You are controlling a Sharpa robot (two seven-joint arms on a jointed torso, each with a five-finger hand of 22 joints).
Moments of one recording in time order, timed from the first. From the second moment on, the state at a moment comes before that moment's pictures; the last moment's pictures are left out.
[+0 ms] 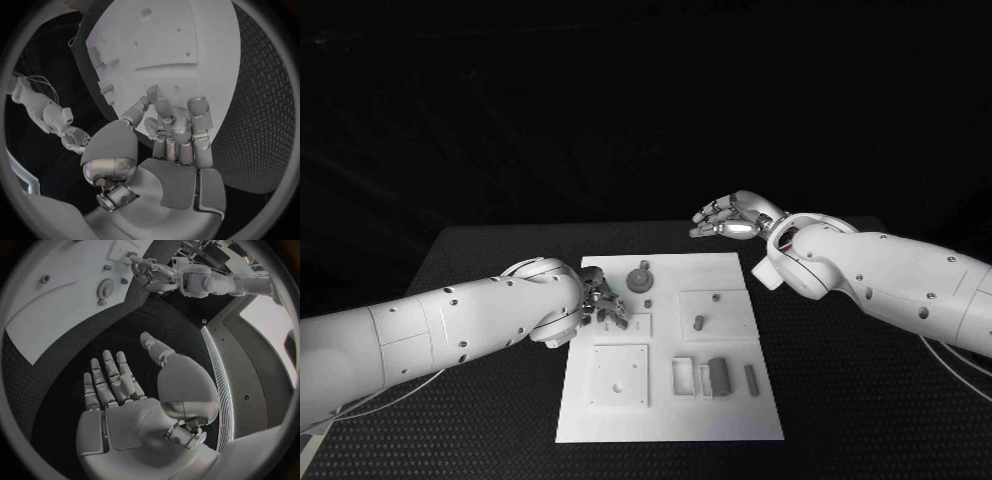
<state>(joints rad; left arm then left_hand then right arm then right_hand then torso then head) 1.27 -0.60 -0.19 1.31 -1.02 -0.10 -0.55 0.90 -0.06 0.53 -0.29 0.05 1.15 0.03 0.32 0.74 1.30 -0.08 0.81 0.70 1.20 -0.18 1.48 0.70 0.03 1.35 -0.24 0.62 1.31 1.28 -0.69 -0.03 1.26 -0.80 -0.27 0.05 1.05 -0.10 0.52 -0.22 0.08 0.71 0.19 0.24 0.41 0.85 0.24 0.09 0.07 0.49 0.29 0.30 0.32 0.01 0.09 0.25 0.16 0.92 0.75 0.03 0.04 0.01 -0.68</state>
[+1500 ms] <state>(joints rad) 1.26 -0.60 -0.19 1.32 -1.05 -0.12 -0.54 0.90 -0.06 0.53 -0.29 0.05 1.14 0.03 0.31 0.74 1.30 -0.08 0.81 0.70 1.20 -0.17 1.48 0.70 0.03 1.35 -0.24 0.62 1.31 1.28 -0.69 -0.03 1.26 -0.80 -0.27 0.05 1.05 -0.10 0.52 -0.21 0.08 0.71 0.19 0.24 0.41 0.85 0.24 0.09 0.07 0.49 0.29 0.30 0.32 0.01 0.09 0.25 0.16 0.92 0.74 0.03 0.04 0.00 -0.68</state>
